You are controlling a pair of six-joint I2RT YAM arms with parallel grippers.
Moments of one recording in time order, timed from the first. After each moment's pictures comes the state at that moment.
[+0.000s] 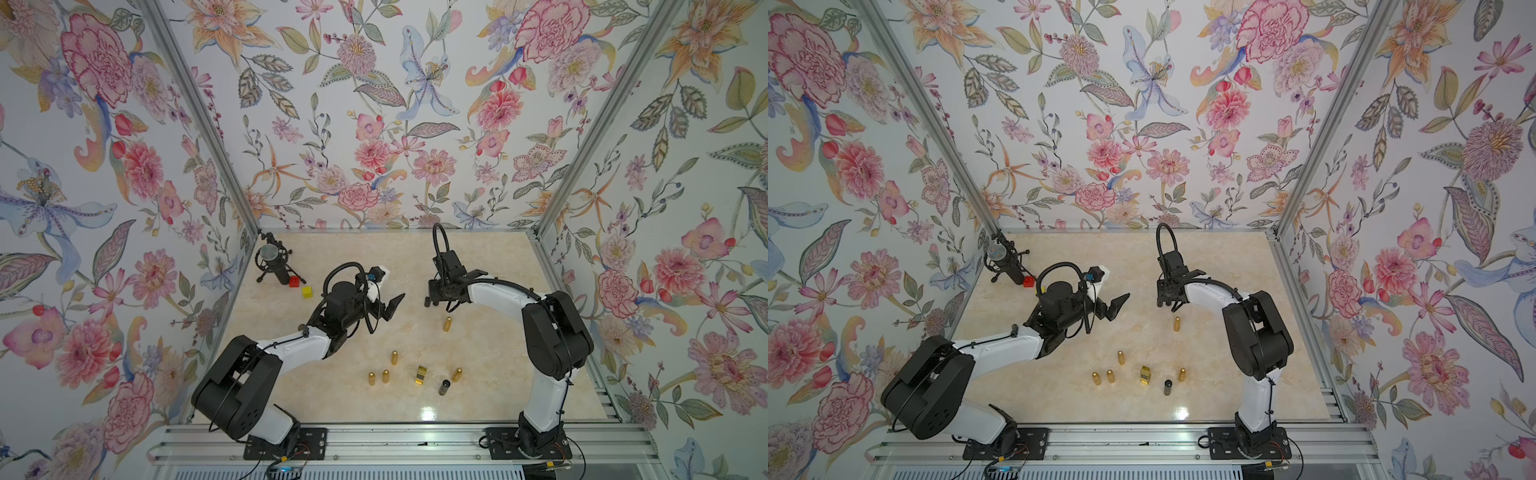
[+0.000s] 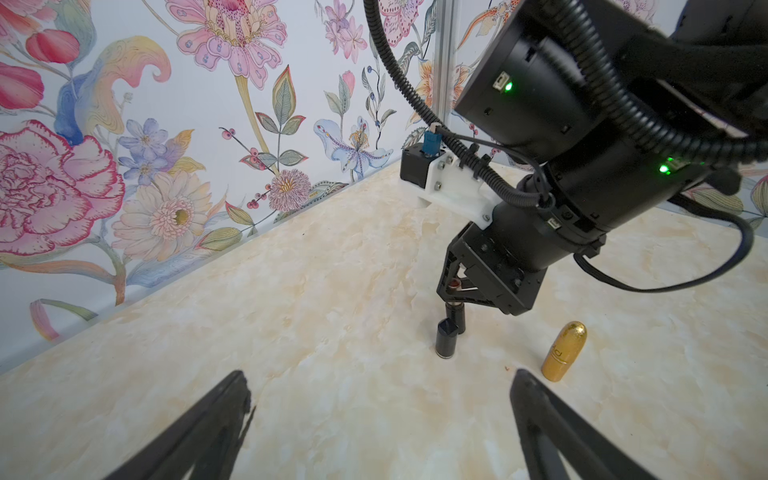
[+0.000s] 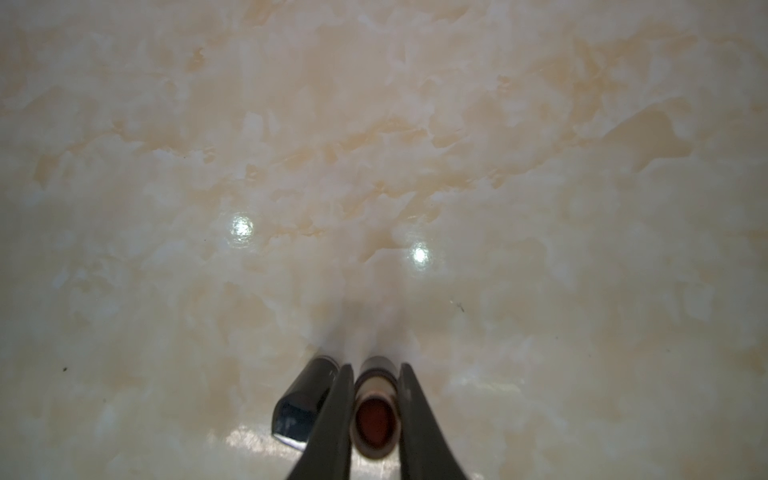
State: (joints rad) left arm -0.56 1.50 0.66 0.65 0.23 0.10; right arm 0.50 1.89 1.28 -0.39 0.12 0.33
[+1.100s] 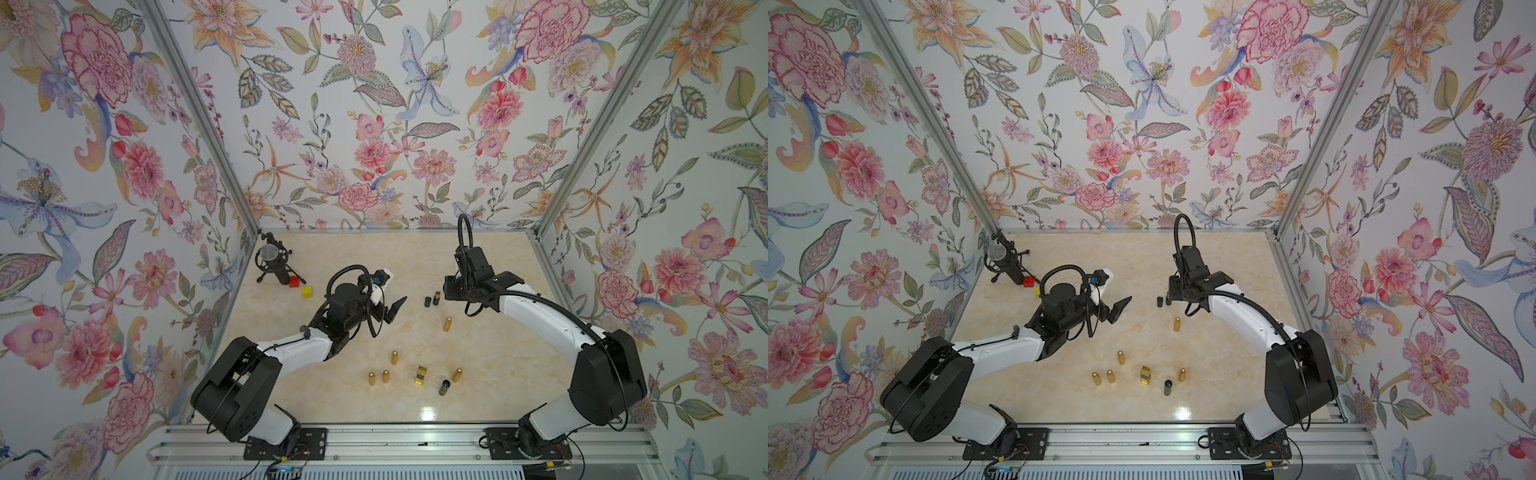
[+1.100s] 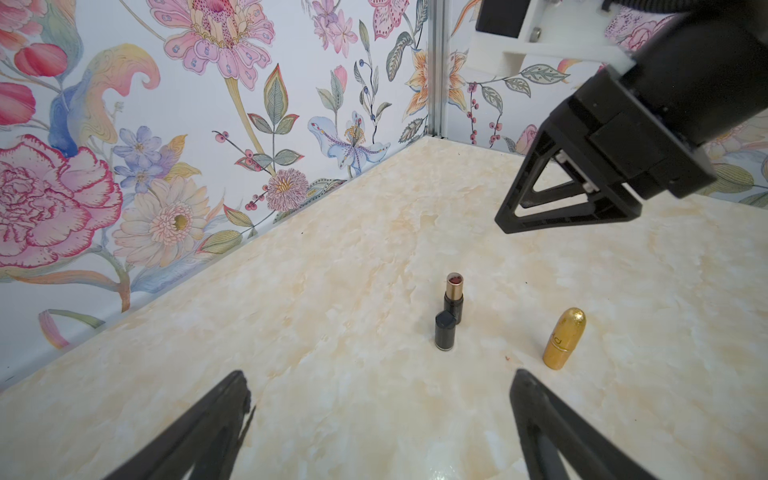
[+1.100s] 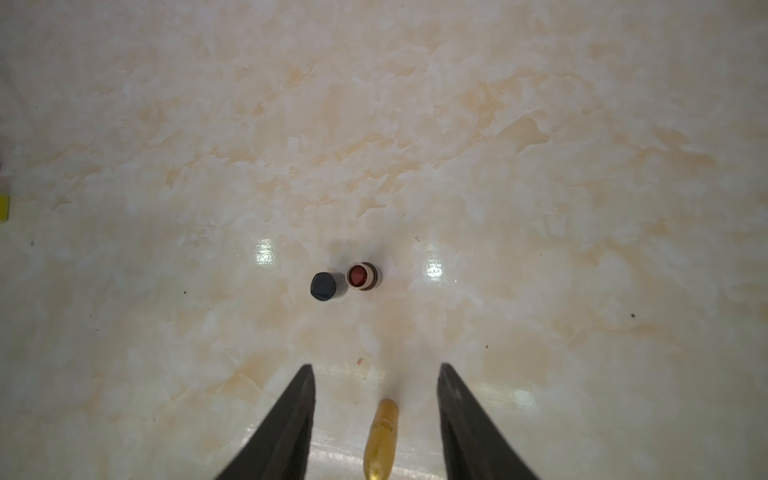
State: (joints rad) left arm -0.60 1.49 0.66 0.63 0.19 0.16; right arm 0.50 1.53 1.18 -0.59 0.12 0.39
